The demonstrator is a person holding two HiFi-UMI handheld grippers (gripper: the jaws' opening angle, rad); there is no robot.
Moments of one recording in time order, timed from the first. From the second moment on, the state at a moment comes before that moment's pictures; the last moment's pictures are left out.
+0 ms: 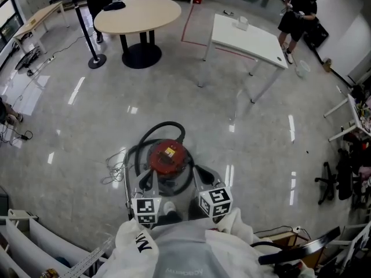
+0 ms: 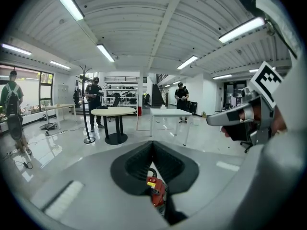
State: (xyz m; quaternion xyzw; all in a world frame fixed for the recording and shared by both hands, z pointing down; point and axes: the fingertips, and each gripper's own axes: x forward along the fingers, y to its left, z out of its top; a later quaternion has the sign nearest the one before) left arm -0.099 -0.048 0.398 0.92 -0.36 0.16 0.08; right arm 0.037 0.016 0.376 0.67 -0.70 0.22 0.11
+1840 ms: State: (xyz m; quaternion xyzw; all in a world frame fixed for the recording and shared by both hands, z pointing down) left arm -0.032 -0.083 0.432 0.78 -0.57 0.22 0.14; right arm 0.143 -0.104 0.433 0.47 -0.82 0.26 0.17
